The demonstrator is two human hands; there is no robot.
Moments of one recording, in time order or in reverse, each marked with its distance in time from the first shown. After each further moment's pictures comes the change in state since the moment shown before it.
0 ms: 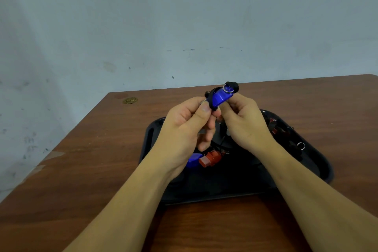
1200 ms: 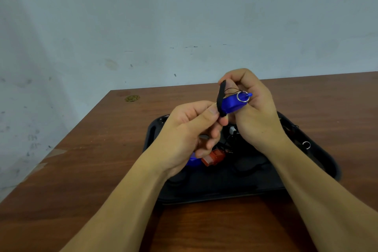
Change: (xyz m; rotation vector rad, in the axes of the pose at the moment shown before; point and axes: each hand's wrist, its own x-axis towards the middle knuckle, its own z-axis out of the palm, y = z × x) left_hand -0.003 0.006 -0.006 -0.017 -0.158 -0.076; right_hand 0.001 -0.026 0.002 0.369 0.021 -0.088
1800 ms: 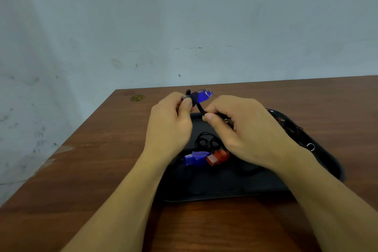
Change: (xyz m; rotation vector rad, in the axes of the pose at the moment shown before) left_hand 0.008 -0.012 -0.034 0.877 0.596 0.140; right_hand -0.013 -0.006 -0.001 -0.860 -0.310 -0.268
